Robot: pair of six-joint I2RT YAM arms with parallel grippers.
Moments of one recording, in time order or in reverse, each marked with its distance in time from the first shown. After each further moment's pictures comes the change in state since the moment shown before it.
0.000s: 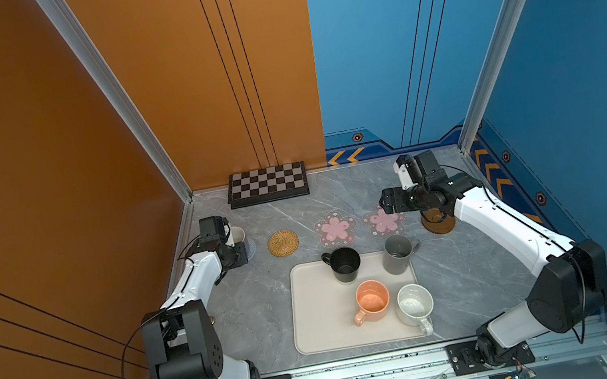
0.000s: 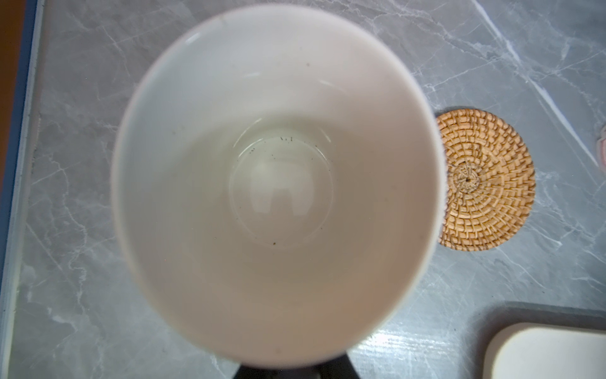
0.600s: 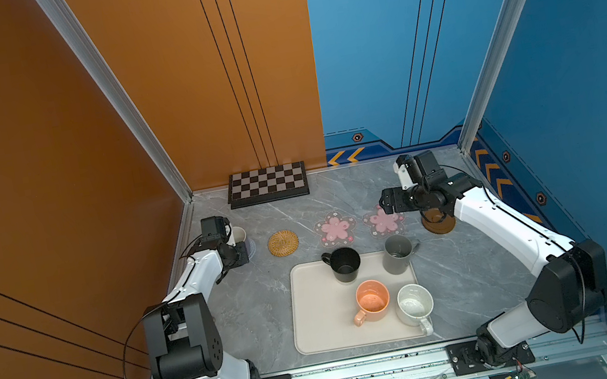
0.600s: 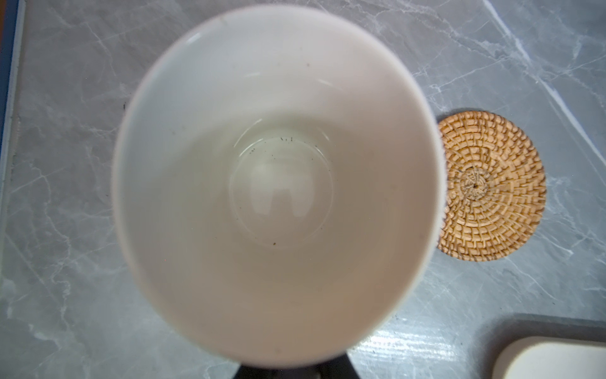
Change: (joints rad) left arm 0.000 0.037 0.001 0.030 0.007 0.000; right arm 0.005 0.001 0.000 0.000 0.000 0.000
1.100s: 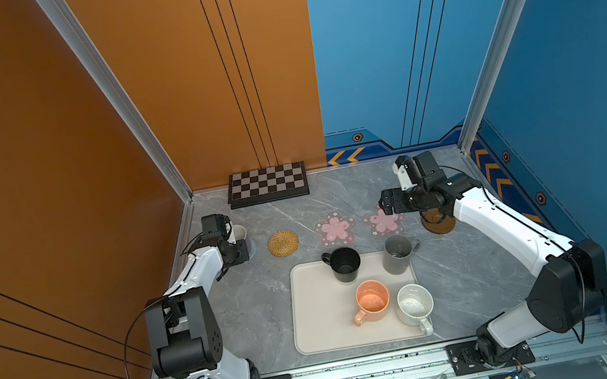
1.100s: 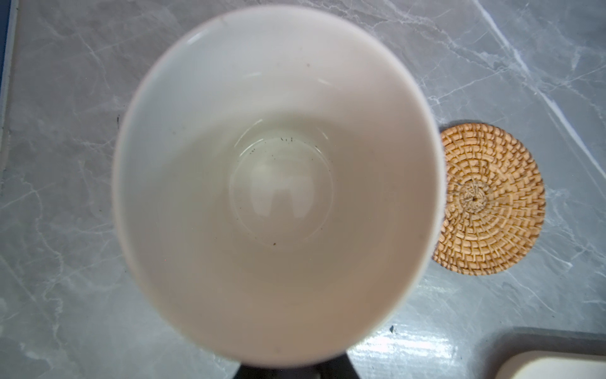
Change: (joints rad) left arm 0.000 0.030 0.029 0.006 0.007 0.000; right arm 0.001 0.000 -0.004 0.000 0.000 0.000
